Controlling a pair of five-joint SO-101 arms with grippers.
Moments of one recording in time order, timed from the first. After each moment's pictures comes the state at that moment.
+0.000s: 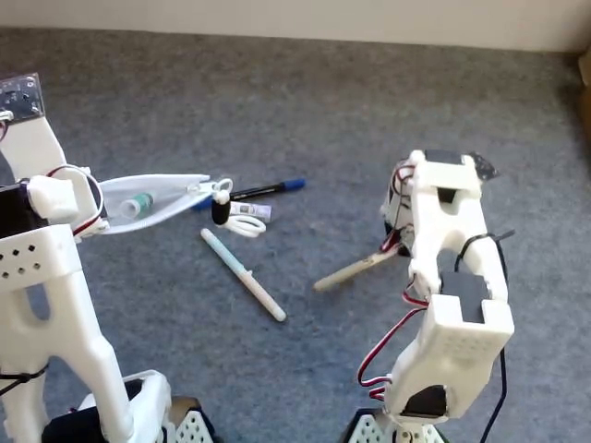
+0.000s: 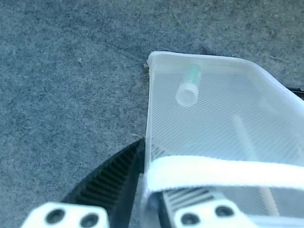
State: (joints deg) left arm -22.8 -24.8 8.4 92.2 8.6; right arm 2.5 17.6 5.1 76.9 -43.5
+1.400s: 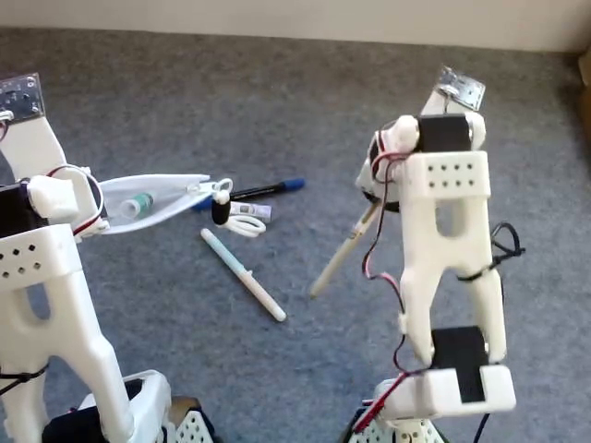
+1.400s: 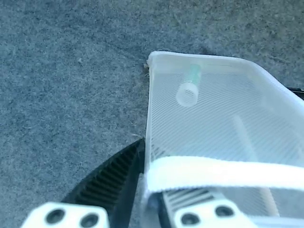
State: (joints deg) left arm -22.8 -24.8 8.4 92.1 8.6; right arm -9.0 -4.7 -13.9 99.9 -29.7
